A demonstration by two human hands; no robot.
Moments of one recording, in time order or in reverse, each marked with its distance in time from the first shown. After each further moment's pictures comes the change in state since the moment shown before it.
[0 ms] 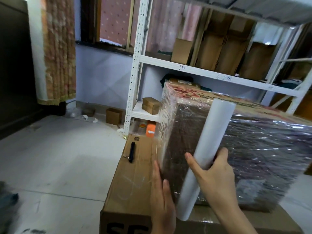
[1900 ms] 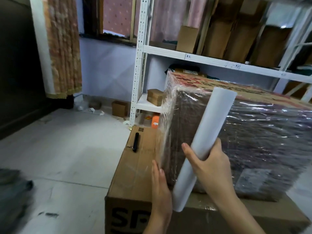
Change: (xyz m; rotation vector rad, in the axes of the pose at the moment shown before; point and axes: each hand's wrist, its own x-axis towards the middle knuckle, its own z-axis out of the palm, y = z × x) left_hand -0.006 0.011 -0.013 -0.073 -0.110 -0.307; right_hand 0.000 0.009 0.007 0.052 -0.121 -0.030
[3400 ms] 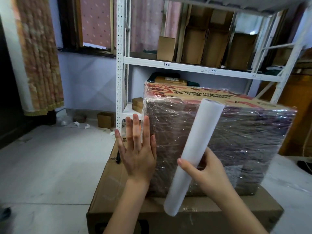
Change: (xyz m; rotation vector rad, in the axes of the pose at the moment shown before) left_hand 0.064 0.084 0.005 1.019 0.607 1.065; right_hand 0.005 0.028 -0.049 0.268 -0.161 0.004
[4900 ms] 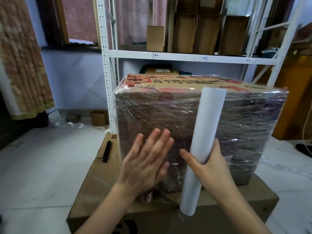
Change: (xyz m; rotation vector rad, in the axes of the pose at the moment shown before) left_hand -0.022 0.026 -0.002 -0.047 -0.003 0.706; right_hand 0.003 0.028 -0.035 -0.136 0.150 0.114
